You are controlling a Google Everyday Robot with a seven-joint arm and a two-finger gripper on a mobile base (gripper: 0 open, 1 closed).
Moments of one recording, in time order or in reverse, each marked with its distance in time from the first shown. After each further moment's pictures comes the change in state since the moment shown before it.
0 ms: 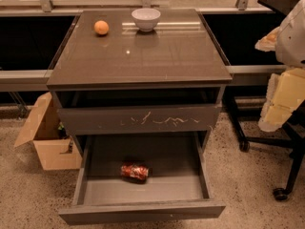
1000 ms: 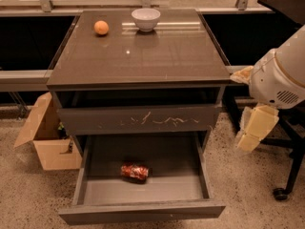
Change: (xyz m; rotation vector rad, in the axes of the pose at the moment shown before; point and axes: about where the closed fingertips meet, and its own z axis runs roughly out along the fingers) arm -0.011 0.026 0.075 -0.079 -0.149 -0.010
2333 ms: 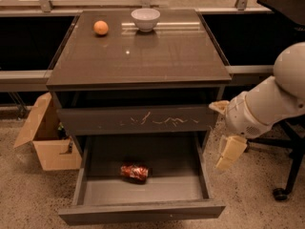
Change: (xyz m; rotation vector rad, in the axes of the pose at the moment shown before) arm 0.017 0.005 0.113 -0.074 -0.118 -0.046
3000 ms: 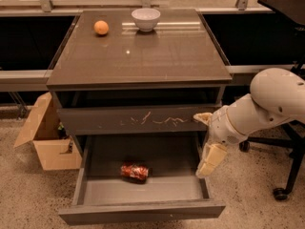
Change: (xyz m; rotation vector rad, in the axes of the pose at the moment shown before) arm 0.001 -0.003 0.070 -0.068 -0.100 0.003
